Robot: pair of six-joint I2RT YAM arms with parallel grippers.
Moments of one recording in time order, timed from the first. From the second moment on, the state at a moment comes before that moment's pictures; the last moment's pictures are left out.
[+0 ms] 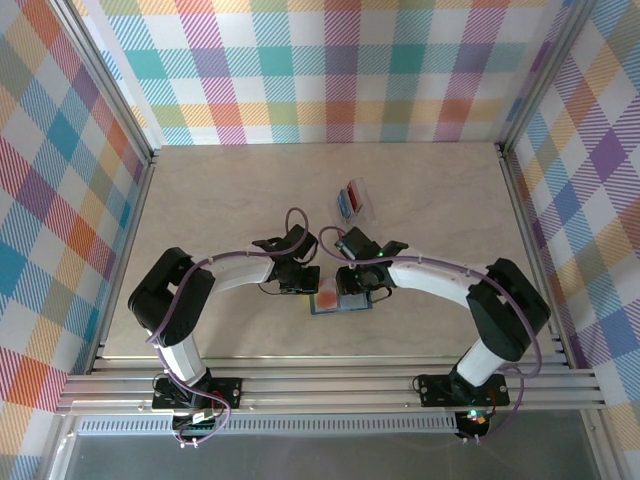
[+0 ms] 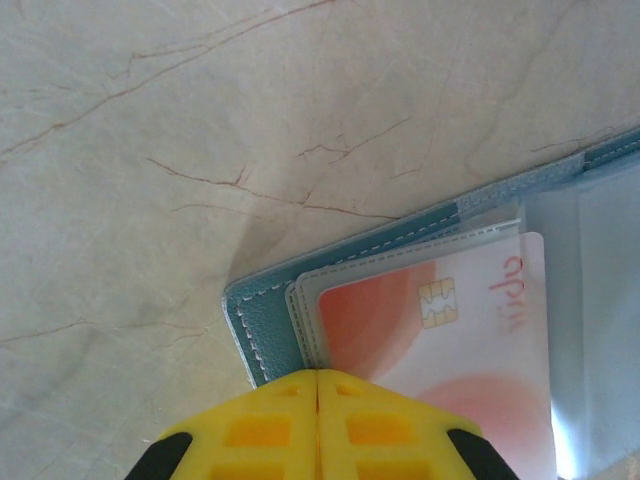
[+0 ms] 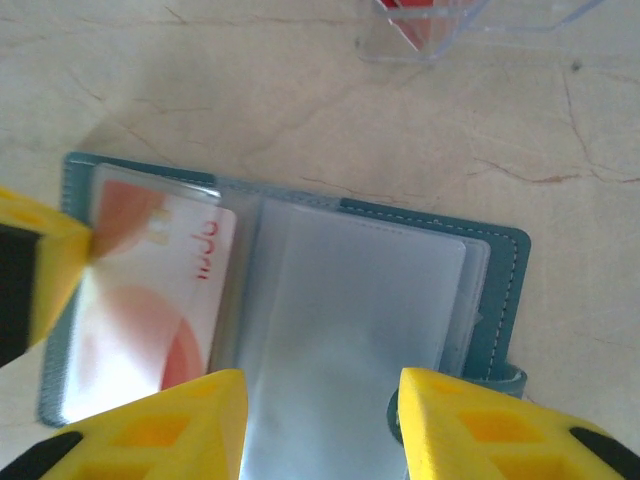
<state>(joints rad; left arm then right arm) -0.68 1.75 0.98 -0.43 0.22 -0.60 0.81 1.62 0.99 -0.56 0.04 0.52</state>
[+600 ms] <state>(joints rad) -0.68 1.75 0.97 -0.42 0.23 -0.60 0.81 1.72 1.02 -0.54 0.03 0.51</state>
